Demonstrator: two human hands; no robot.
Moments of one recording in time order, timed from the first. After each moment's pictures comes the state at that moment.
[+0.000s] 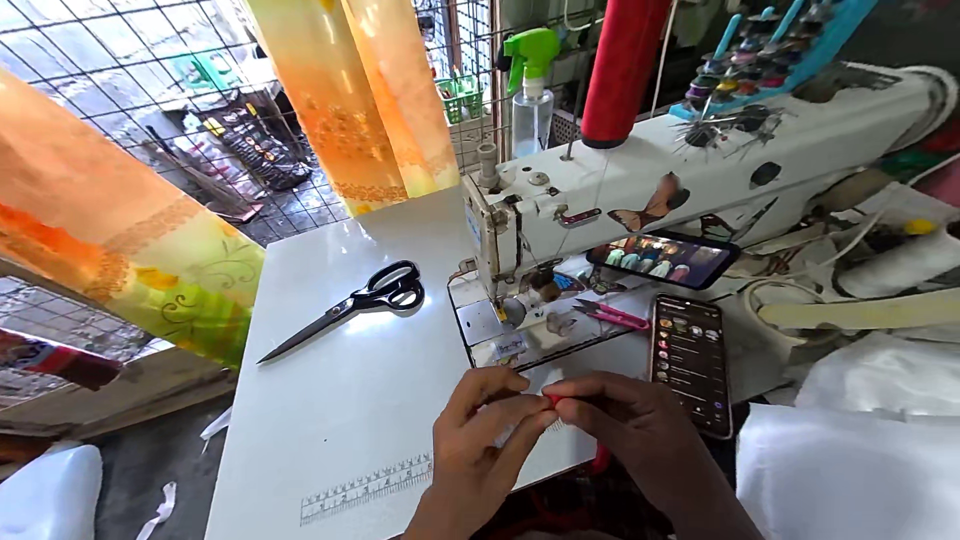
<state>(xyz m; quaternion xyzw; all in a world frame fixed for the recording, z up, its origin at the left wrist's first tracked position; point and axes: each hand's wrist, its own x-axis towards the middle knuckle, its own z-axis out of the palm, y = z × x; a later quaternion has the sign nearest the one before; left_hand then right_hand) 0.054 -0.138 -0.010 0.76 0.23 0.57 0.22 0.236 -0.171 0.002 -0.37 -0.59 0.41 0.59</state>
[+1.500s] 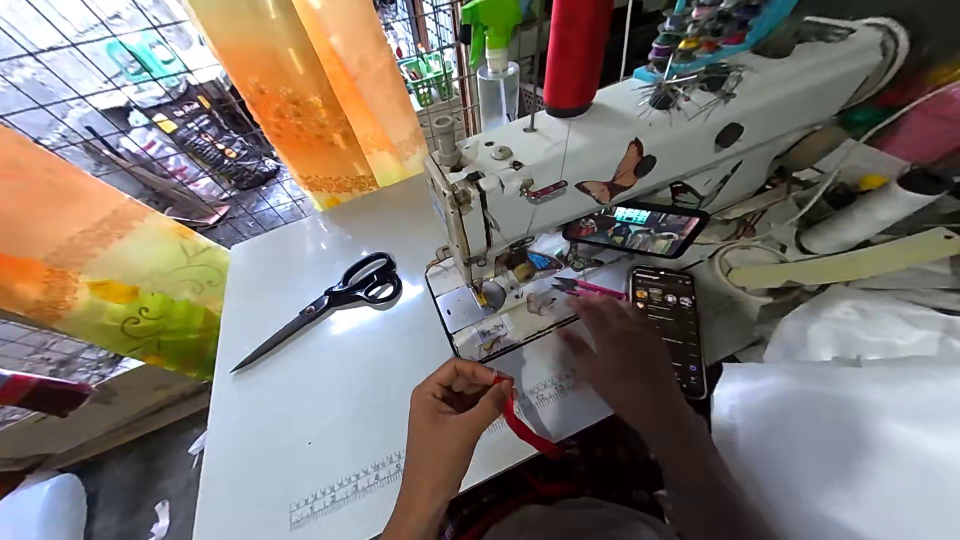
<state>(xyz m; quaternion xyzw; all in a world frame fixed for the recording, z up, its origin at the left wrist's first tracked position) 0.048 -0.145 -0.005 0.53 0.36 0.51 0.57 0.262 -0.141 -0.015 -0.68 -0.66 0.07 0.33</state>
